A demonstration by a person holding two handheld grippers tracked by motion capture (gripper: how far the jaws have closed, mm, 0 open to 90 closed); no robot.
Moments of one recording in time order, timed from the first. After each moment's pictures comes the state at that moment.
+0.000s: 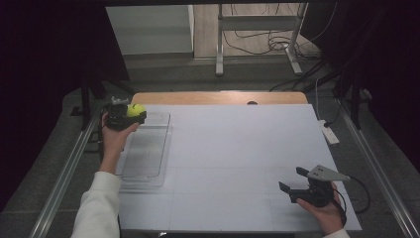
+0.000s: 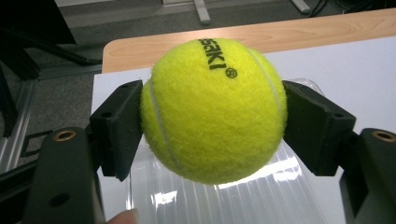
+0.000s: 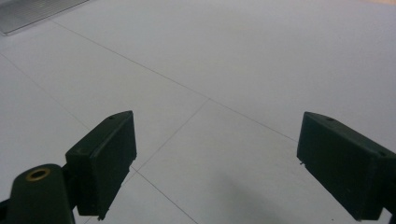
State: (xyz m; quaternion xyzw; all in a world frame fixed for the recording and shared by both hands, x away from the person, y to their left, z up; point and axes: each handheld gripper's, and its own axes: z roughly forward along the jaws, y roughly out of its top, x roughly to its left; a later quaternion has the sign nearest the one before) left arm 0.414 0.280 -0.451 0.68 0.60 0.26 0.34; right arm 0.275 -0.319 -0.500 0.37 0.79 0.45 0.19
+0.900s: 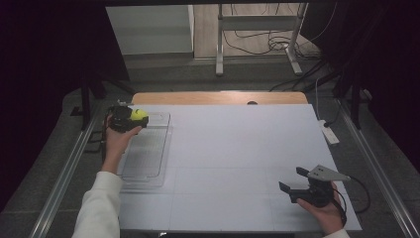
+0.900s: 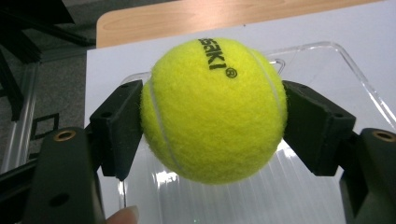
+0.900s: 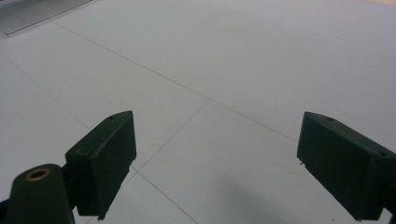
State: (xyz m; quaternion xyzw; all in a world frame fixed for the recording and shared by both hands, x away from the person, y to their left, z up) left arm 0.422 0.276 -0.467 0.70 0.60 0.24 0.30; right arm 0.275 -0.320 -0.500 0.37 0.79 0.45 0.19
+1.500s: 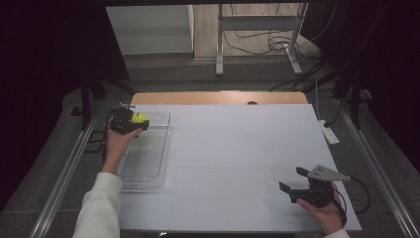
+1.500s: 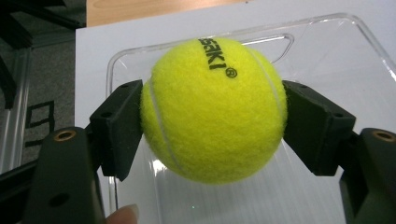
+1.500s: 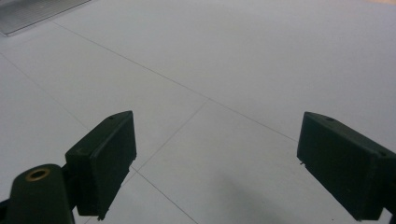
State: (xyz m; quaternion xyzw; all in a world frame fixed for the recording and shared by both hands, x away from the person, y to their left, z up) left arm 0.425 0.278 -0.477 0.71 0.60 0.22 0.28; right arm 0.275 -0.320 -0.500 0.37 0.79 0.45 0.19
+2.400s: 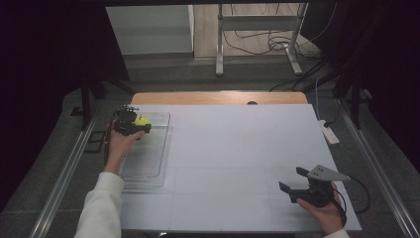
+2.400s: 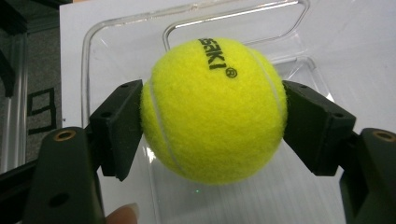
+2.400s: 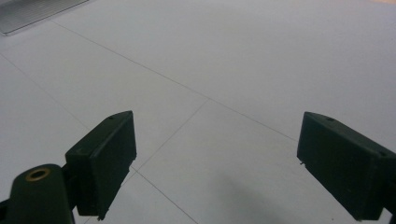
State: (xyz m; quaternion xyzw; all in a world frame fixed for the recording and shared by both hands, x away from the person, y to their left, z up) left arm 0.431 0.273 -0.490 0.73 0.61 0.20 0.25; right arm 0.275 -0.320 -0.500 0.37 0.79 0.45 0.19
